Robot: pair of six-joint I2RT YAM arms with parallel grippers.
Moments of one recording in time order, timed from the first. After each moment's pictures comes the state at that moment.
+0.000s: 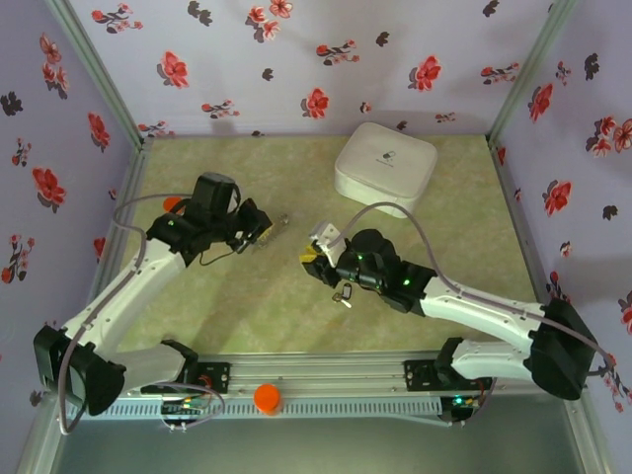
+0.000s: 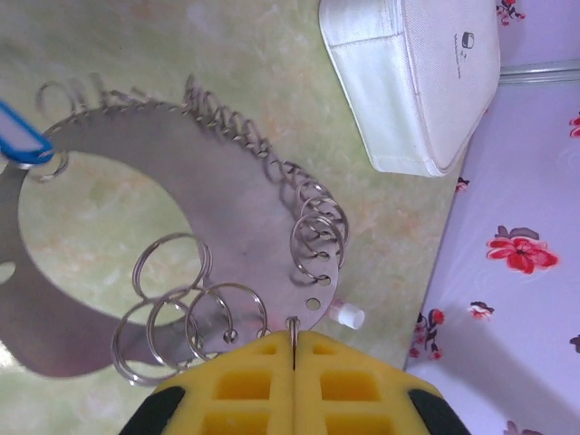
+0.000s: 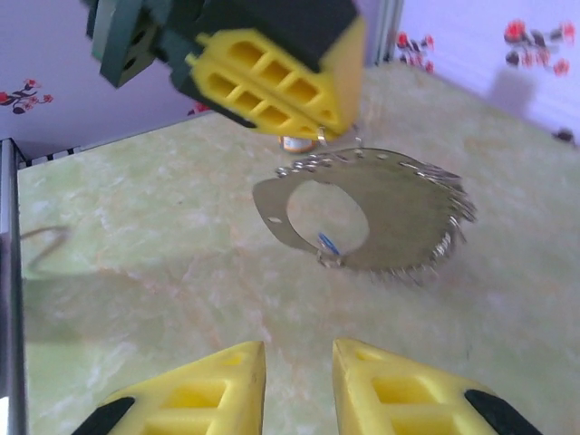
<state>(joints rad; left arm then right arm) -0.53 1.20 1.14 -0.71 0.28 -1.15 0.96 1.18 0.70 0.16 -0.13 -0.08</state>
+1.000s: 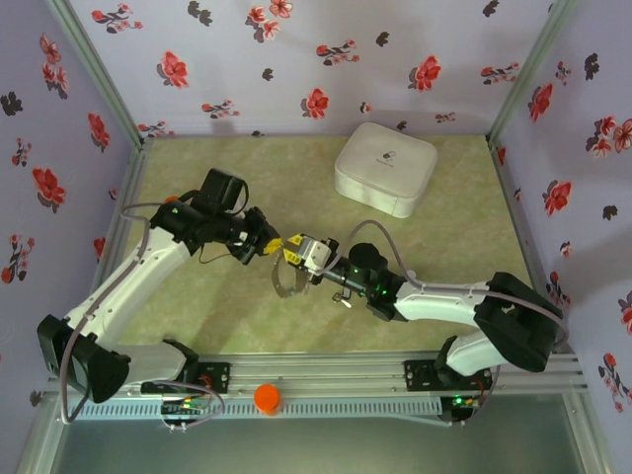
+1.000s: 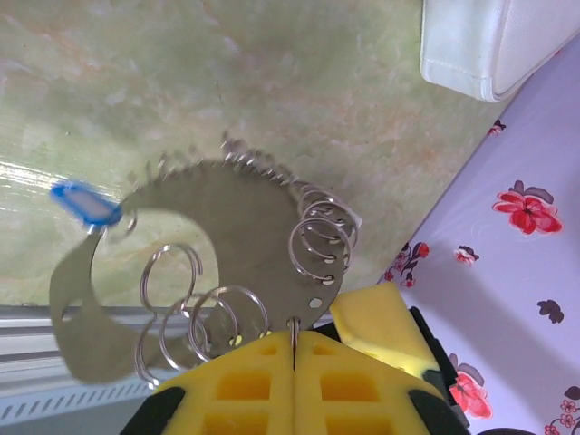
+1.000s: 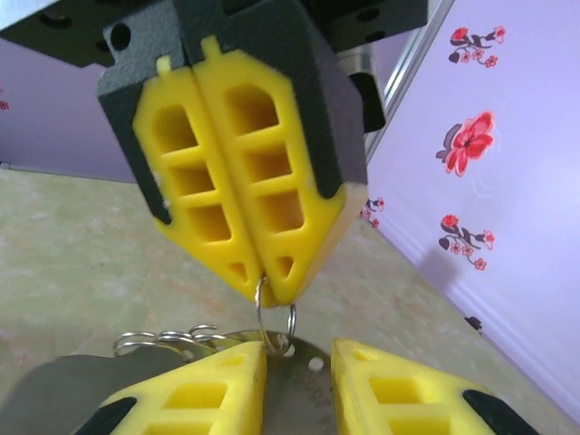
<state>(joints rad) -0.57 1.26 1.25 -0.95 0.45 -1.33 1.00 1.41 0.57 0.82 -0.10 -0.42</state>
